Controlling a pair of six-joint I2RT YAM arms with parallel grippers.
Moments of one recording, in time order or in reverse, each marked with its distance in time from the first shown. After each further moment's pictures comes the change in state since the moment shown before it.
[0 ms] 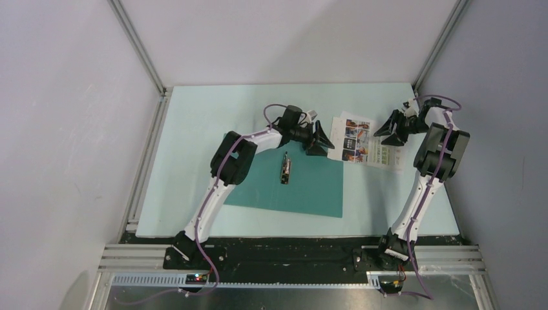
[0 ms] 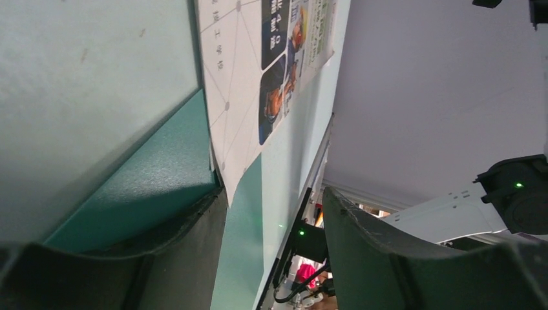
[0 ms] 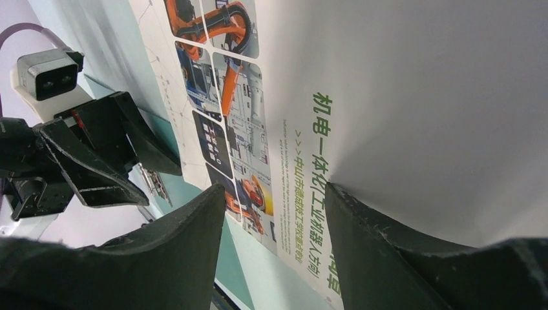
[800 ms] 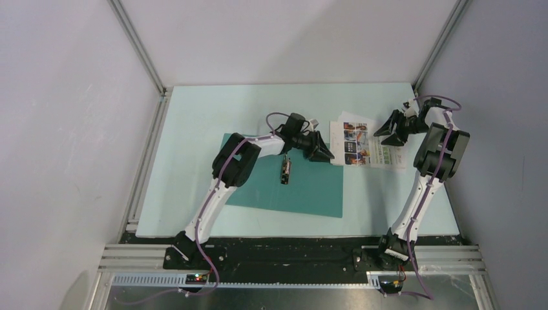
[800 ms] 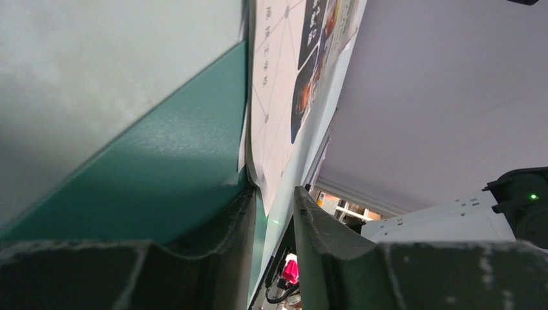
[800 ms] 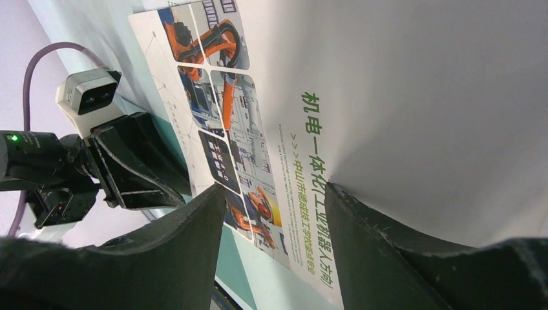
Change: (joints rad) left arm -0.037 -0.012 -0.096 0.074 -0.015 -0.077; right arm 0.000 0.000 0.000 0.001 0.003 0.015
